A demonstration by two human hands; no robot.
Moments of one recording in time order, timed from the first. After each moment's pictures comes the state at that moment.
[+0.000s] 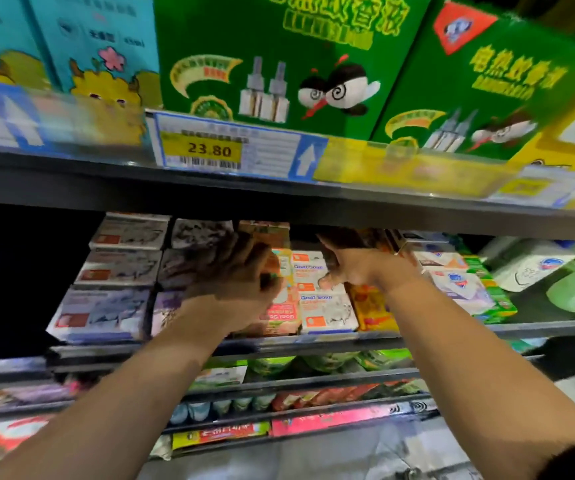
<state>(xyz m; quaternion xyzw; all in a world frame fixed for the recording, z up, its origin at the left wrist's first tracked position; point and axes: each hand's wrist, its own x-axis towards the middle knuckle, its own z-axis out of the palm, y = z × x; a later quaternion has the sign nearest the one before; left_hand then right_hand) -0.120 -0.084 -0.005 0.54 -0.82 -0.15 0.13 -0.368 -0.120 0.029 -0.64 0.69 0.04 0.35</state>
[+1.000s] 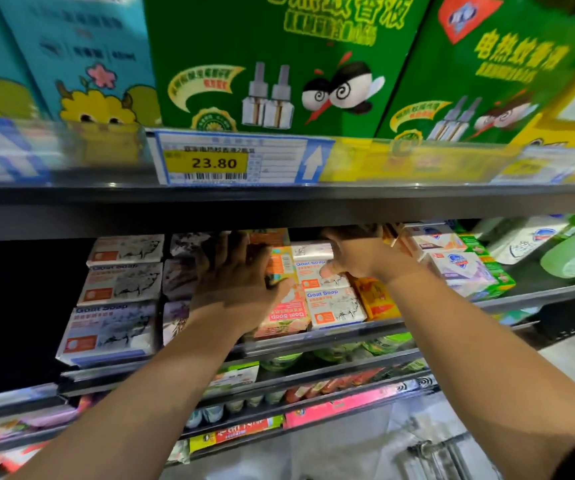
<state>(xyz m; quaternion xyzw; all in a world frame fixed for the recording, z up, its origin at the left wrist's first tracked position) -0.127 -0.082 0.006 0.60 -0.80 -0.10 0.04 -0.356 -0.106 0.038 -0.65 0.73 0.04 0.21</state>
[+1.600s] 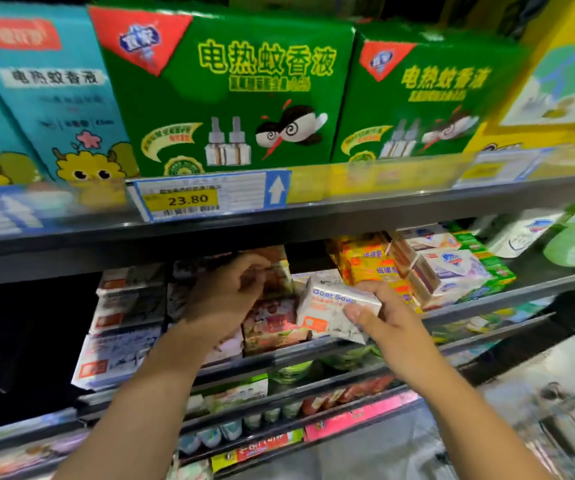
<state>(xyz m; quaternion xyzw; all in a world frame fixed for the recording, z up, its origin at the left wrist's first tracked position) -0.105 -0.085 0.026 0.52 -0.75 -0.31 0.26 -0.331 0.039 0.039 -0.50 0.61 -0.47 0.40</state>
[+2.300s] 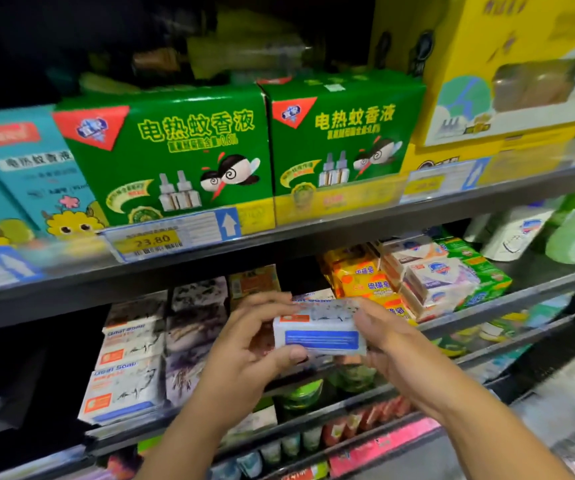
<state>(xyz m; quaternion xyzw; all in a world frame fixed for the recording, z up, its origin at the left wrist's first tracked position) -0.124 -0.002 0.059 0.30 -0.75 -0.39 0.45 -0.331 0.066 0.087 -0.45 0.51 -0.47 0.57</state>
